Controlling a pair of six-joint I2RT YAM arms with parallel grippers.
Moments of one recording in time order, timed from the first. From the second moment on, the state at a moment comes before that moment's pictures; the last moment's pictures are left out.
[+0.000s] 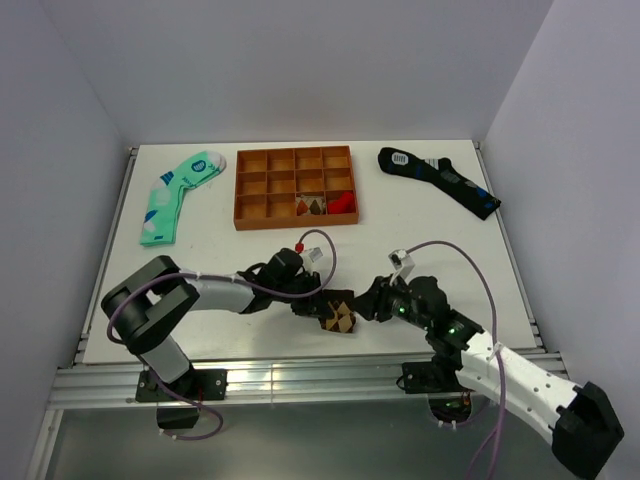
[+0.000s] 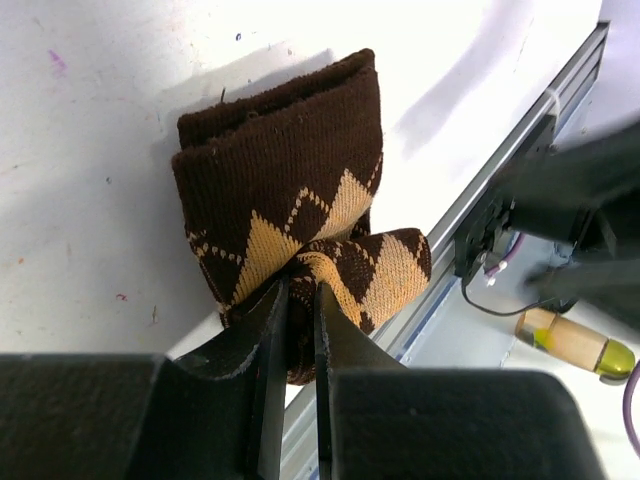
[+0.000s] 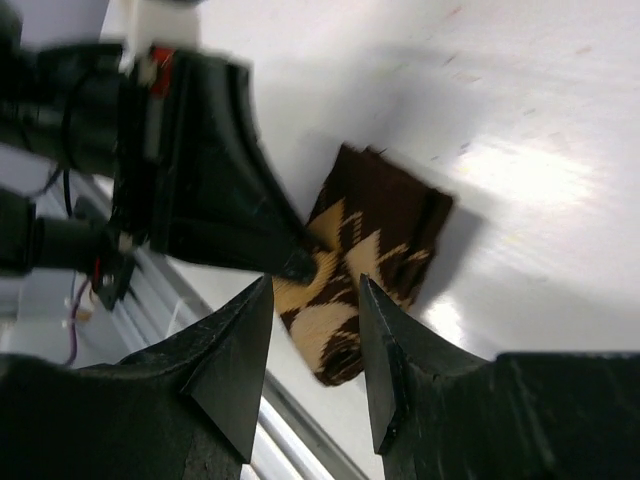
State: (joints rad) left arm -0.88 1.65 0.63 0.28 0.42 -0.88; right arm 0.63 0.59 0.14 0.06 -0.23 0.69
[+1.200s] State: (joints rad) left arm -0.75 1.76 0.80 -0.12 0.71 -0.69; right arm 1.43 1.02 0.27 0.10 0.61 0.70
